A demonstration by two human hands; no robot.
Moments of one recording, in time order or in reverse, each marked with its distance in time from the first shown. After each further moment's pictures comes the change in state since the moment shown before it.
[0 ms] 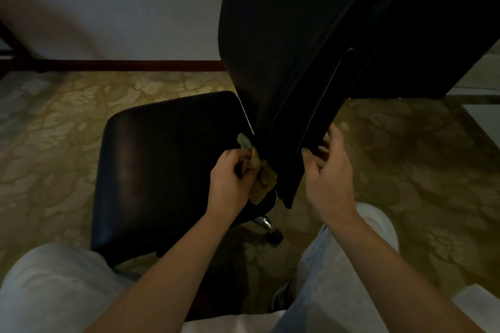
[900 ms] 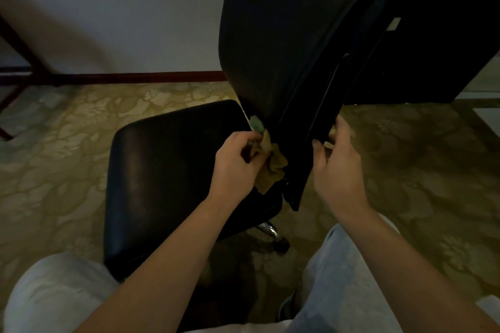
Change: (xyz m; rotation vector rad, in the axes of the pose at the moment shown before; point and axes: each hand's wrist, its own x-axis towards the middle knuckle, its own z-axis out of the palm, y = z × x) left_hand 0.027 0.050 -0.013 0.023 -0.040 0.095; right_hand 0.021 -0.015 -0.012 -0.094 -0.003 -0.007
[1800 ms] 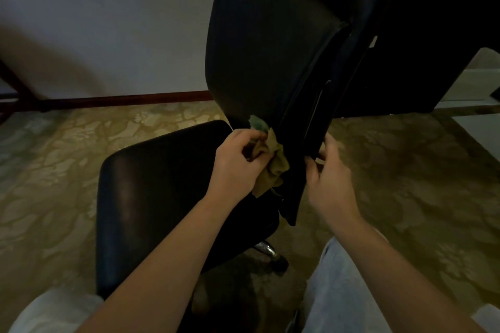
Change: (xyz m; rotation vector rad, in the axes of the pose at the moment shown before) left_hand 0.039 0.034 -0.004 0.047 -0.057 0.091; right_hand 0.012 0.002 -0.002 -0.001 -0.001 0.044
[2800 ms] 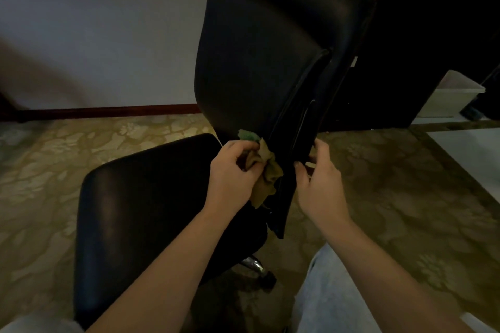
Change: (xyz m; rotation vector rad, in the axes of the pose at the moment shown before) left_hand 0.006 0.005 0.015 -0.061 0.099 0.002; right_hand 0.008 -0.022 -0.014 -0.045 0.059 -0.042
